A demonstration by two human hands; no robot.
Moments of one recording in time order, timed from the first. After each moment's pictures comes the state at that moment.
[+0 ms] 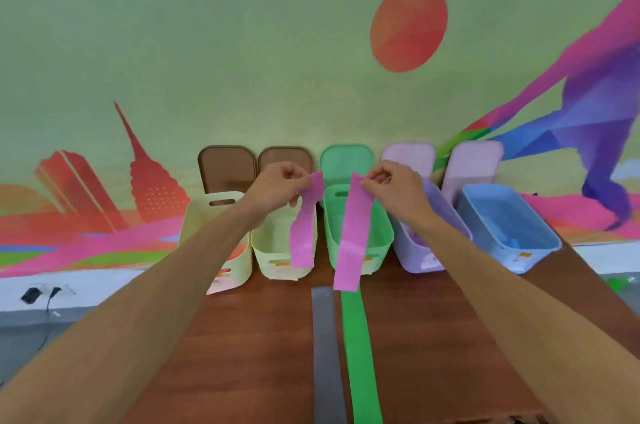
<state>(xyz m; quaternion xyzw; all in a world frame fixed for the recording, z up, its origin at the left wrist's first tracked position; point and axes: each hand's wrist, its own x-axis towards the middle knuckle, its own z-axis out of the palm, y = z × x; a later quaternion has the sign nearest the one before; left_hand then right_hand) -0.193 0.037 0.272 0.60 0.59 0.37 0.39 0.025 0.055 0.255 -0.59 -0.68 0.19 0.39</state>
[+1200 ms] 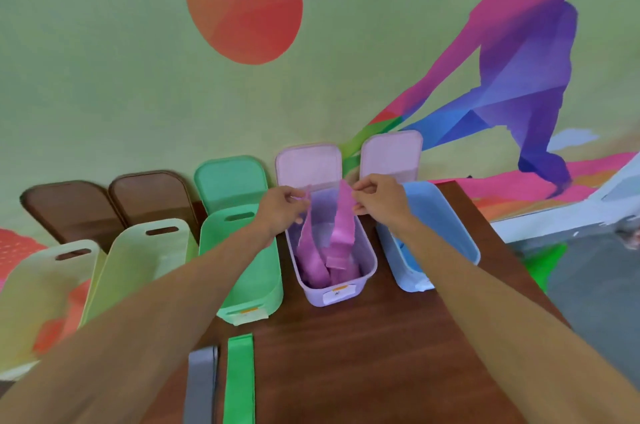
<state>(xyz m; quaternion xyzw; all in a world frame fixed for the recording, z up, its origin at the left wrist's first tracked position) 0.083 0.214 0.201 0.56 0.62 0.31 0.45 0.278 0.206 0.198 -0.66 -0.50 0.39 0.41</state>
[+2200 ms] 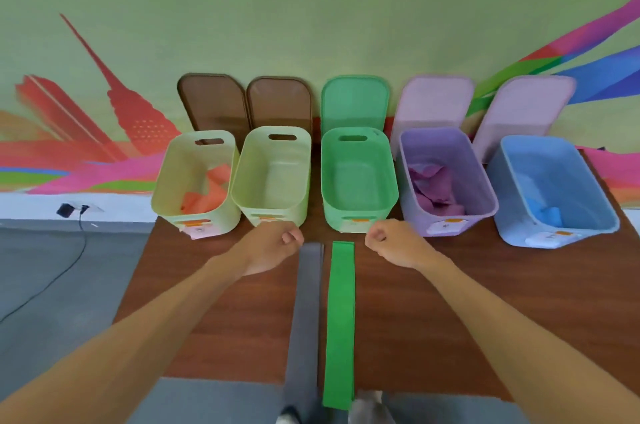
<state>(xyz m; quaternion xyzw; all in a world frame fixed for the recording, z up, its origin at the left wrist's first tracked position) -0.158 0.025 0.129 0.67 0.64 0.07 0.37 0.099 0.073 0.111 -0.57 -0.74 0.36 0.01</state>
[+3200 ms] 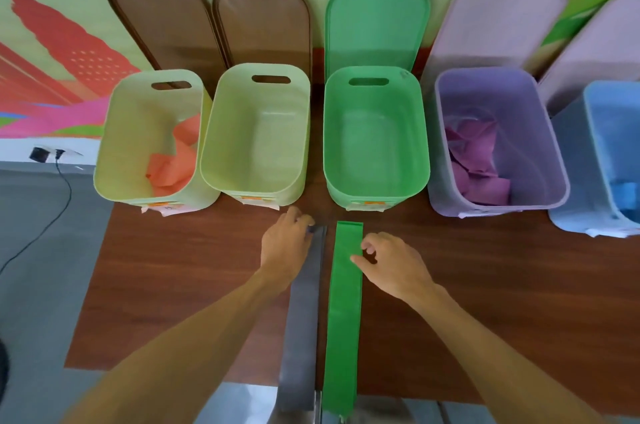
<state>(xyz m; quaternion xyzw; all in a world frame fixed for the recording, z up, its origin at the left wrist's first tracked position) -0.128 0.062 -0.022 0.64 0.74 0.03 0.22 0.074 0.072 -0.003 -0.57 -0.75 0.34 -0.04</state>
